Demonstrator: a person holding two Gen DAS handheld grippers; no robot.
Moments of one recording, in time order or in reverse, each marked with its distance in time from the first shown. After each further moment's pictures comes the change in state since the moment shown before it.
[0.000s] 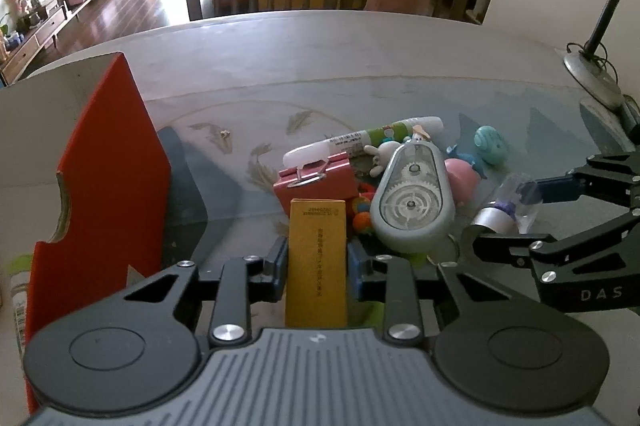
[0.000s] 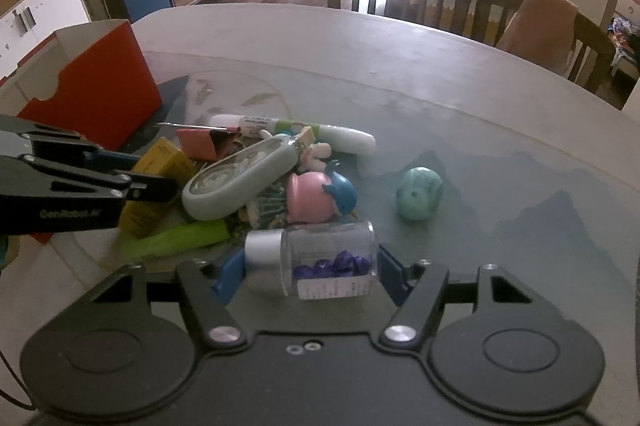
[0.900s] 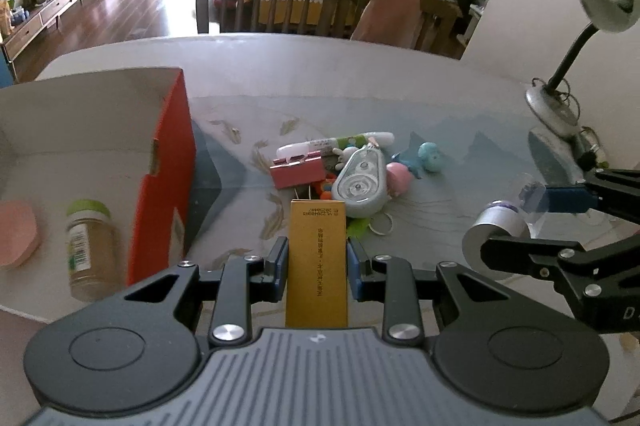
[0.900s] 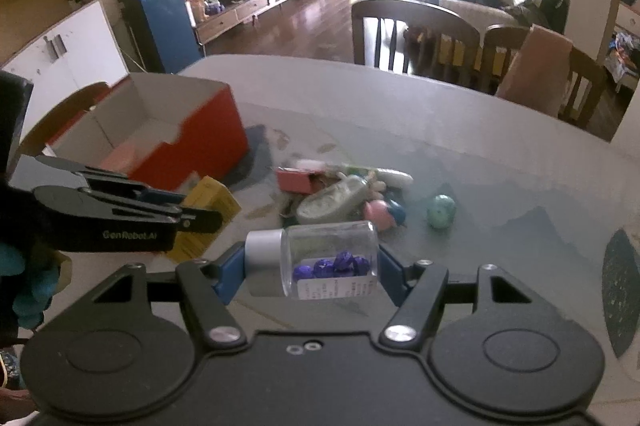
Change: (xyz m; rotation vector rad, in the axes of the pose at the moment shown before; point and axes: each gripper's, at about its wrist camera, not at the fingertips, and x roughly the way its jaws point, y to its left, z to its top) left arm -0.102 0.004 -0.018 -0.096 -0.035 -0.070; right arm -0.115 0.051 0.008 0.004 -0.097 0.055
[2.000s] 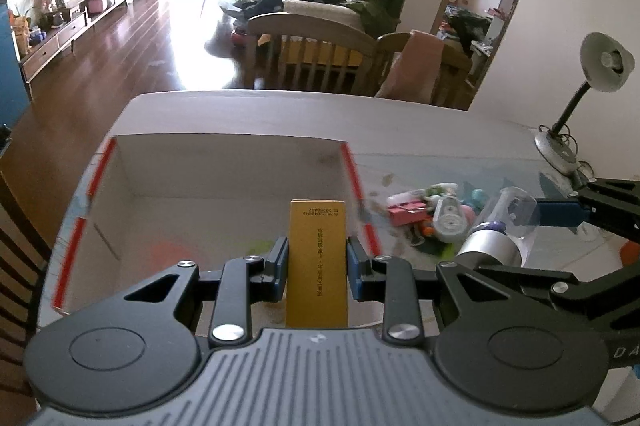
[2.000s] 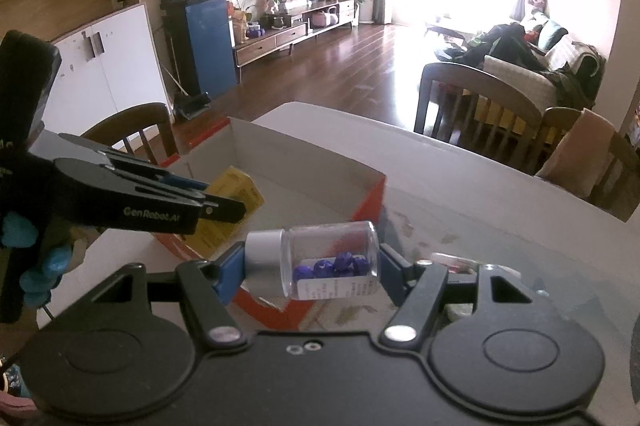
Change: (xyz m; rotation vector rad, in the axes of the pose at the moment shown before) left arm -0.108 0.156 0.022 0.001 -0.098 -0.010; right arm 0.011 0.176 0.068 -0.118 -0.088 0.006
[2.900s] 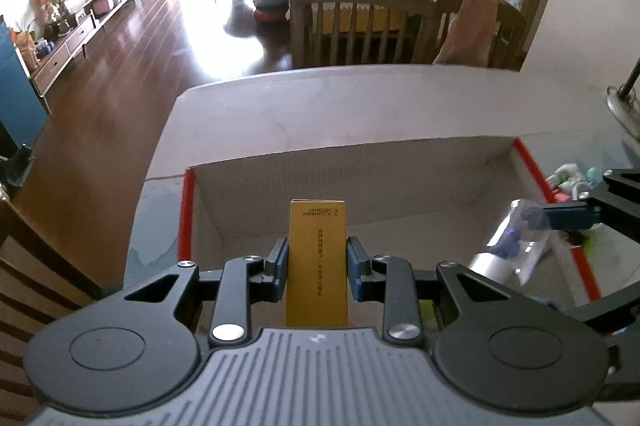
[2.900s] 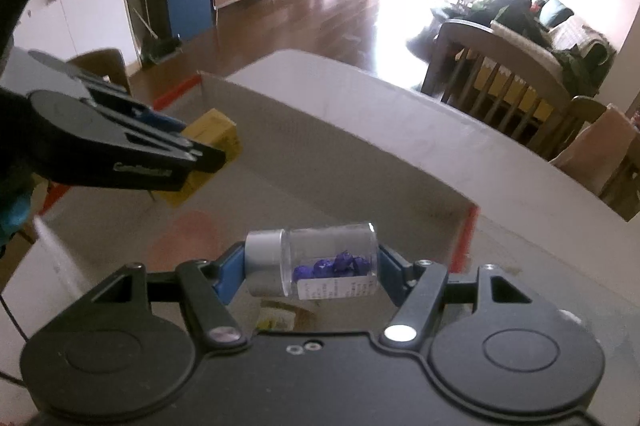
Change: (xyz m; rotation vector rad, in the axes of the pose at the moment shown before) left arm 0.106 0.115 0.044 0.120 0.113 0.102; right arm 0.174 0.045 0.040 -0.044 0.184 -0.110
